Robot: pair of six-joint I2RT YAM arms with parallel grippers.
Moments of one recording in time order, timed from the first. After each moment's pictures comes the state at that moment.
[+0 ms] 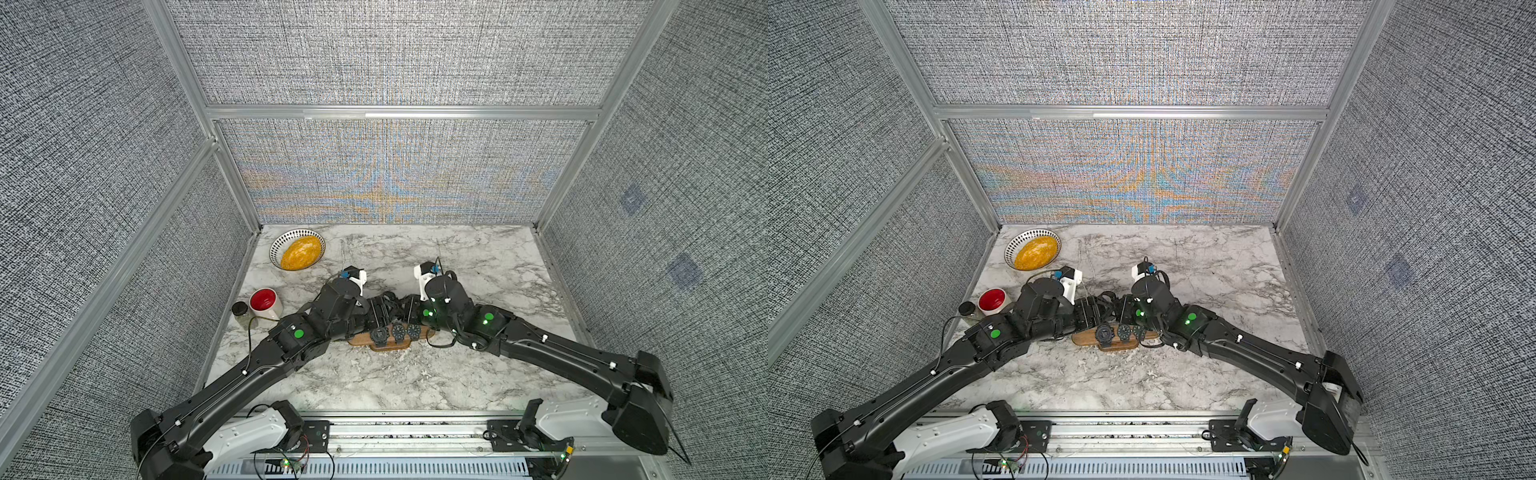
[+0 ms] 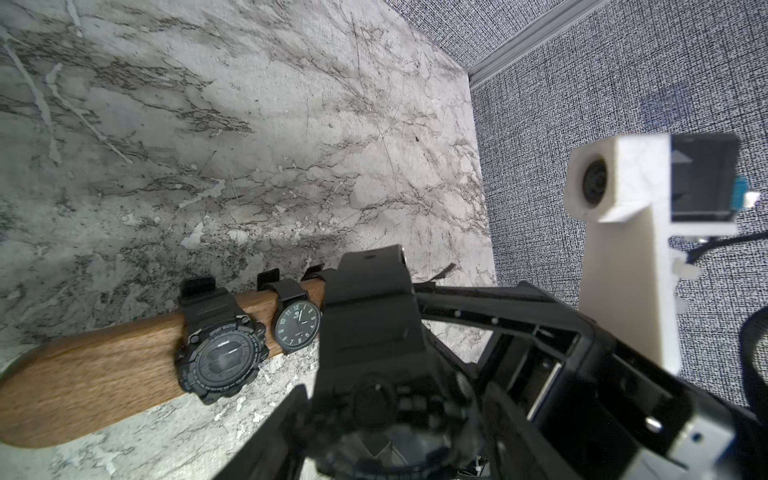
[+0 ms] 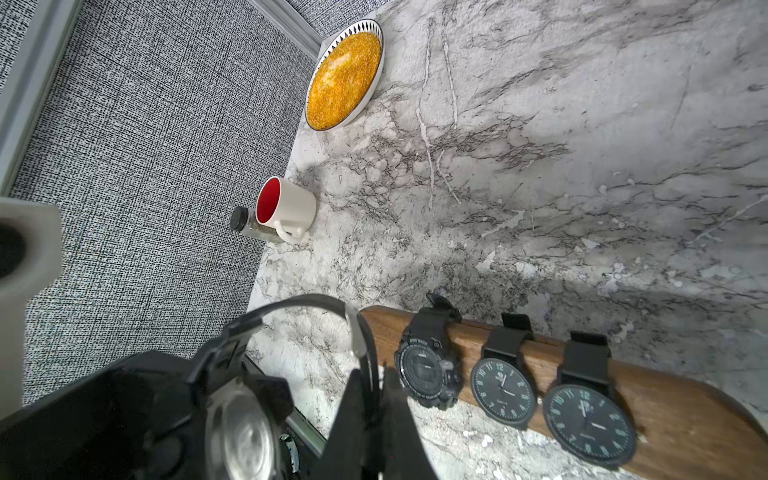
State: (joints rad) left arm -0.83 1.03 0.96 -0.52 0.12 -0.94; right arm 0.94 1.33 1.06 -0.27 0.05 0.88
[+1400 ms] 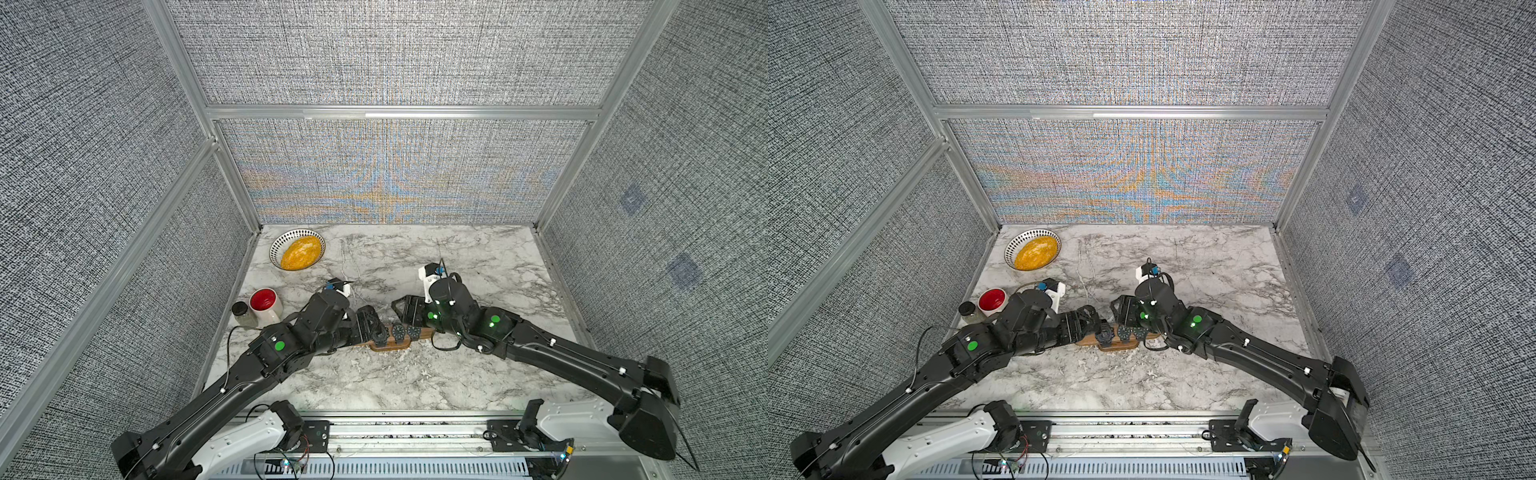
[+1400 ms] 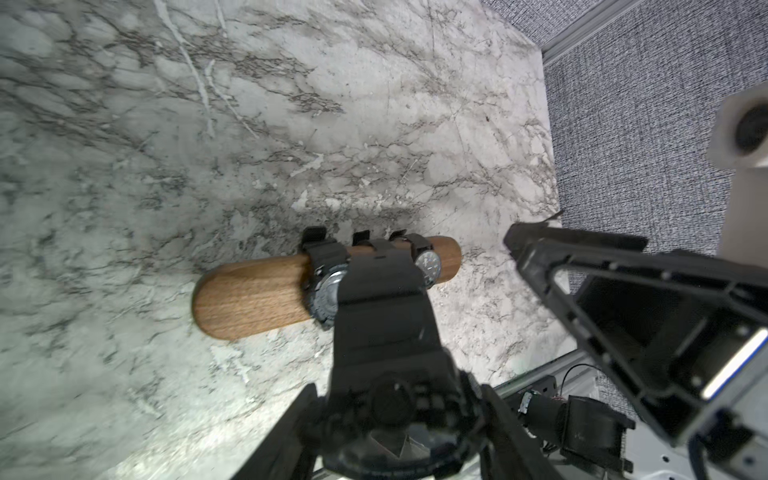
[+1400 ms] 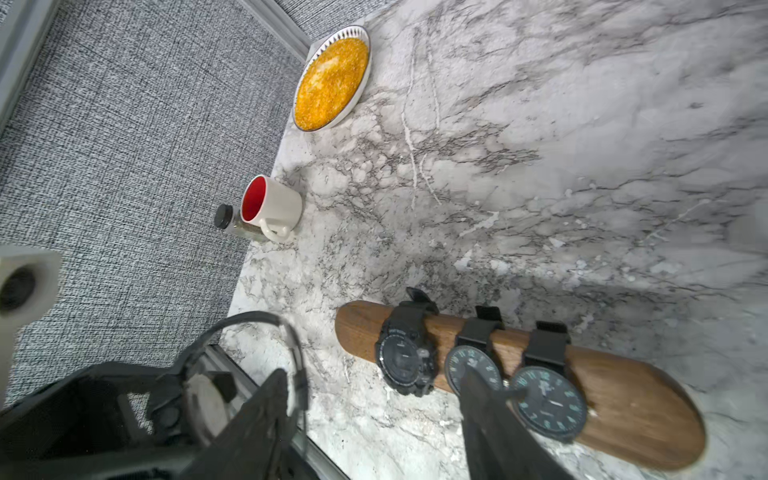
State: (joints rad) left arm -0.83 0.88 0.95 -0.83 0.01 -0.87; right arm 0.93 1.27 1.03 -0.33 0.10 0.85
